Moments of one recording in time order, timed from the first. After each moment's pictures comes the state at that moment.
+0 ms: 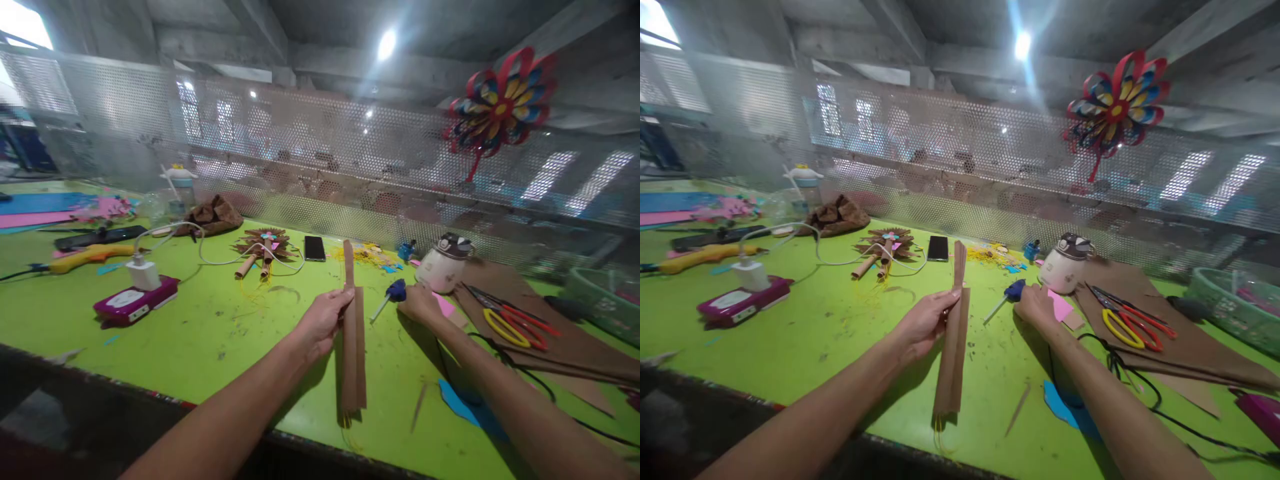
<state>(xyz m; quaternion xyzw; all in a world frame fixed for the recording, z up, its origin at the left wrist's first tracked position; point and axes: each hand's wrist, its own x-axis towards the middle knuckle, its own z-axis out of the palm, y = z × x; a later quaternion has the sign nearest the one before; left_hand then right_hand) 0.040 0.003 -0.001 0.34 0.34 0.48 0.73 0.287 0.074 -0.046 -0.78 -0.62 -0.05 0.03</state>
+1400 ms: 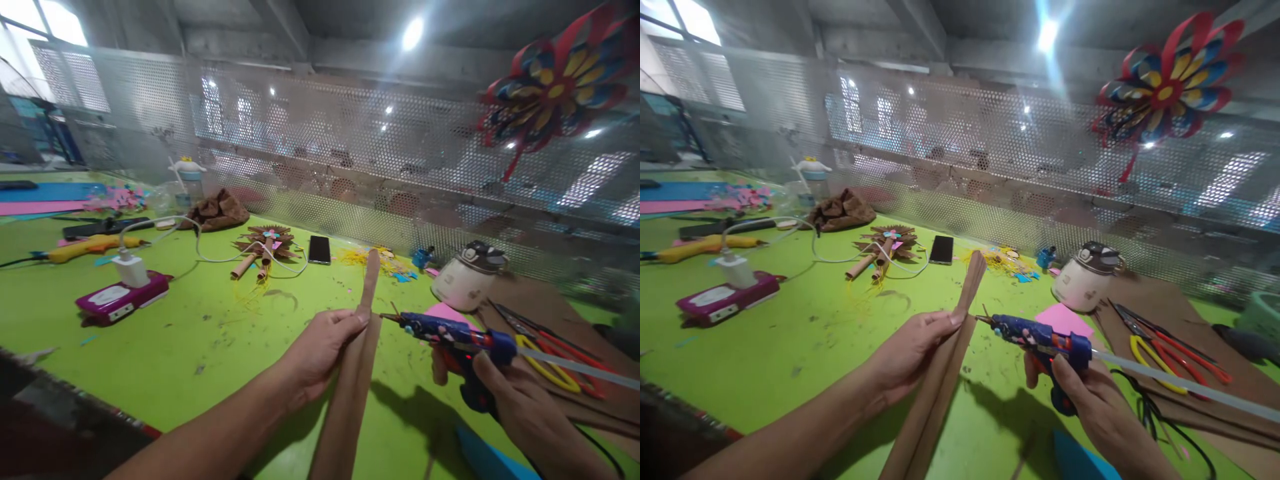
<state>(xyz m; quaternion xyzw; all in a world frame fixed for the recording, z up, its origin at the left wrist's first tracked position) 0.040 -0.011 0.006 0.38 0.32 0.42 0.76 0.290 -0.050 0.008 -0.55 -0.74 0.20 0.34</state>
